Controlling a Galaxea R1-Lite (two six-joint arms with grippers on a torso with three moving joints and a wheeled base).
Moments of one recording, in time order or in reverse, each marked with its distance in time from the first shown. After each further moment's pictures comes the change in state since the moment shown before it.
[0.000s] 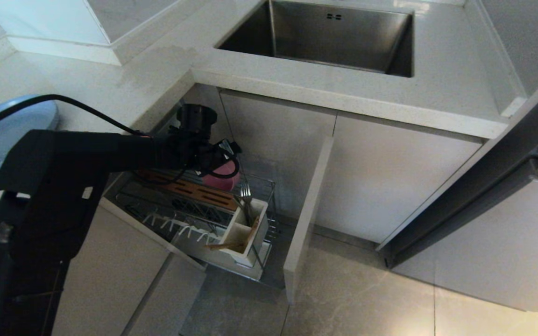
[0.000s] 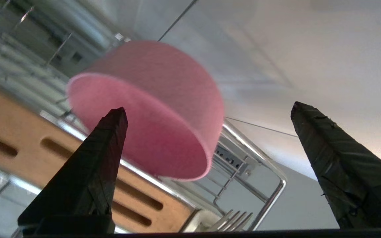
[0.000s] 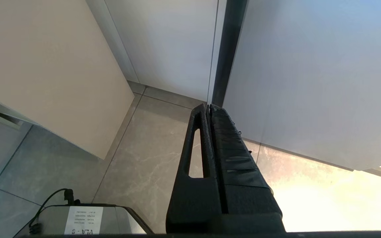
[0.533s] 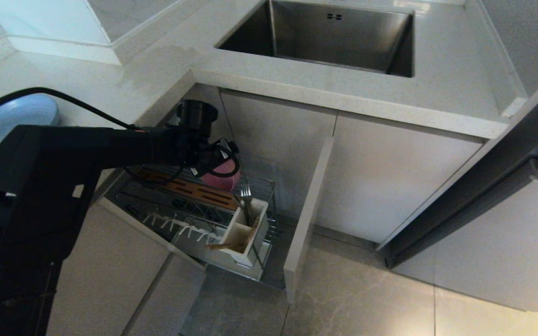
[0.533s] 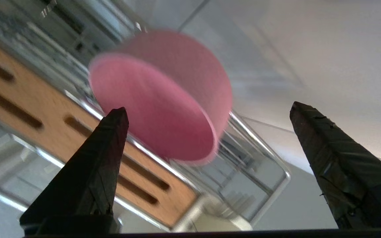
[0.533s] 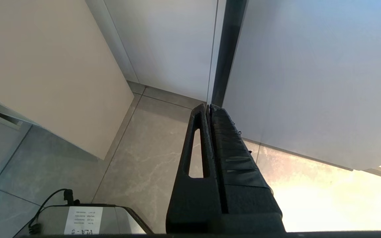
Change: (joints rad) left arm -0.017 -0.034 0.002 0.073 0.073 -0.032; right arm 0.000 0.000 0.000 0.000 0.000 0.000
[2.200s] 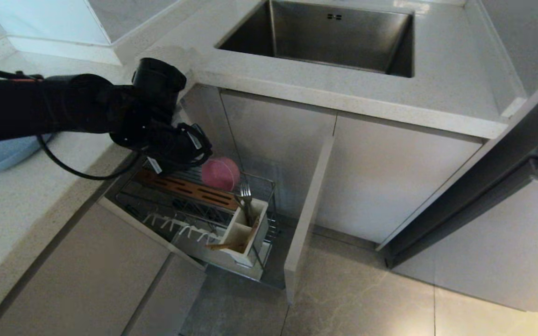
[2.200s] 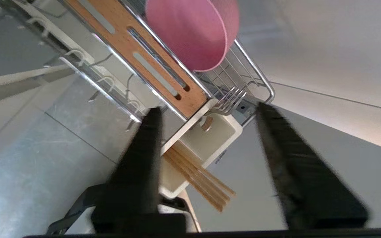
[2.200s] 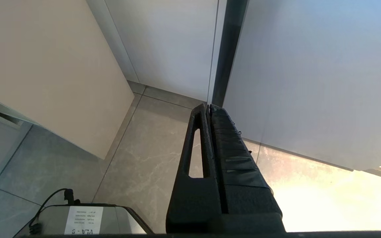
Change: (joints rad) left arm -0.041 -0.332 0.165 0.314 0.014 -0.128; right arm 0.000 0.000 0.000 0.000 0.000 0.000
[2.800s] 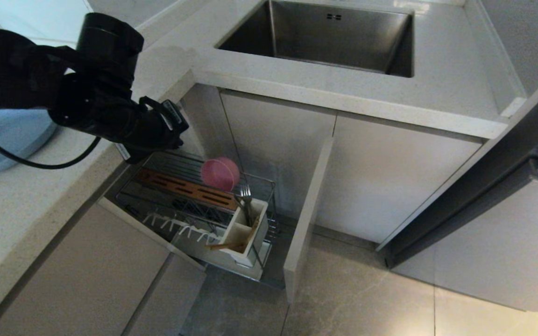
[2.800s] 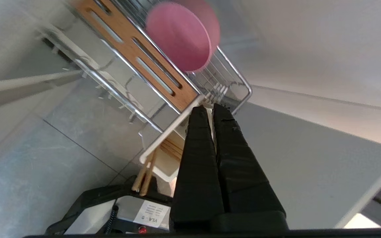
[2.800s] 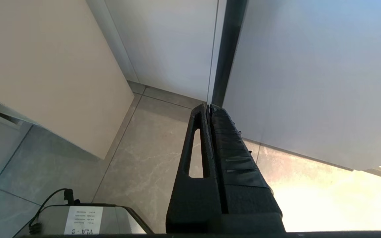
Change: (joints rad) left arm -0.005 -0.156 0.016 0.070 0.000 0.010; right arm 0.000 0.000 0.000 0.000 0.000 0.000
